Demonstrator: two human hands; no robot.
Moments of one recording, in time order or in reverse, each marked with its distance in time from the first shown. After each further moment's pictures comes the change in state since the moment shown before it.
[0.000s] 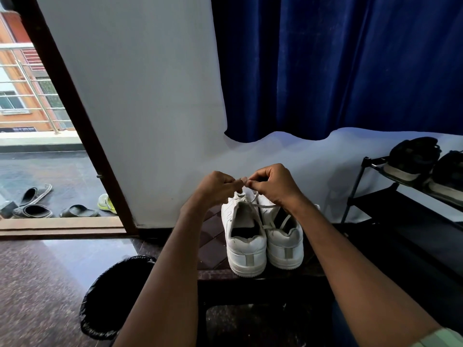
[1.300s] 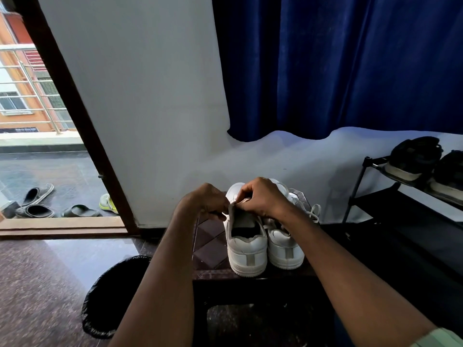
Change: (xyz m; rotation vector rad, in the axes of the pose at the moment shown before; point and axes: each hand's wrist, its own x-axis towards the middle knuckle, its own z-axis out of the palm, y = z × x) left_hand -0.011 -0.014 -0.005 -0.034 -0.197 -0.344; right_hand -0.013 -0.011 0.025 -0.319 -0.215 -0.050
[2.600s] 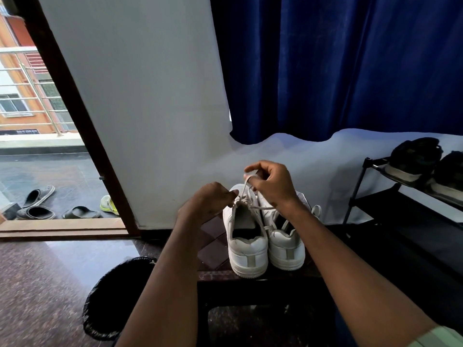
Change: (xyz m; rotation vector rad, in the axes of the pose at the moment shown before) left_hand 0.021 -0.001 0.002 0.441 0.182 0.191; right_hand 0.006 0.007 -0.014 0.462 0.396 -0.009
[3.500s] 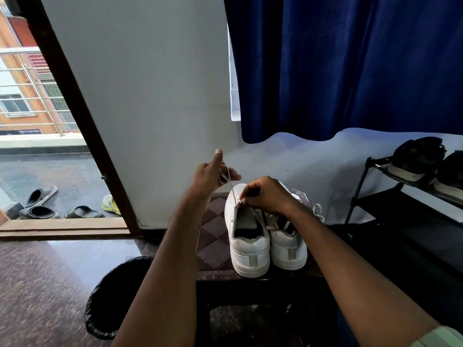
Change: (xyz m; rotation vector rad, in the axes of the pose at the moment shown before) left_hand -0.024 0.016 -0.023 -1.120 0.200 0.158; right_hand -0.002 0.014 0.002 -0.350 -0.435 0.010
